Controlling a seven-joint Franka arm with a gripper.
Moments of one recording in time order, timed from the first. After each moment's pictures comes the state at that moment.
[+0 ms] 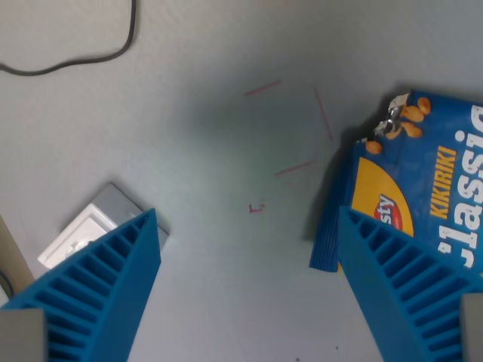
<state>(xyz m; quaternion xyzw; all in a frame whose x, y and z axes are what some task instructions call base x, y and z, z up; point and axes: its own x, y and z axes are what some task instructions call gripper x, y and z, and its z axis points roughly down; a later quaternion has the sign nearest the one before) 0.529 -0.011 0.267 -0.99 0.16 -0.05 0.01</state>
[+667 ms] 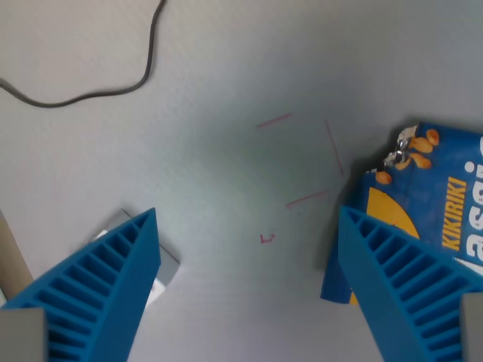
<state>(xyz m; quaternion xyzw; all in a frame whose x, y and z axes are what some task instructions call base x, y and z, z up) 0.529 -0.011 0.267 -0.98 0.16 -0.10 0.01</state>
